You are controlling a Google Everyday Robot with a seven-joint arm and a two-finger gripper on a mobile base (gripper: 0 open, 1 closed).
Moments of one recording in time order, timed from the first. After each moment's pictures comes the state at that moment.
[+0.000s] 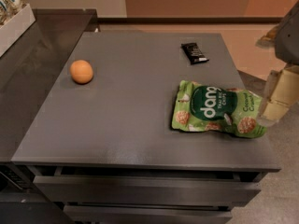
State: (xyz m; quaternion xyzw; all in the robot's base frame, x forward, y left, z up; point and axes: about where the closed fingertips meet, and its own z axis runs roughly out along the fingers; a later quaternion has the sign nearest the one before) arm 0.438 -0.217 0.976 -0.60 0.78 -0.03 0.16
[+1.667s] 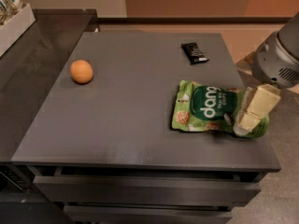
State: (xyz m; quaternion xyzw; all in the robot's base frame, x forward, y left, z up) arm 0.460 -0.198 0.915 -0.60 0.78 0.06 0.18
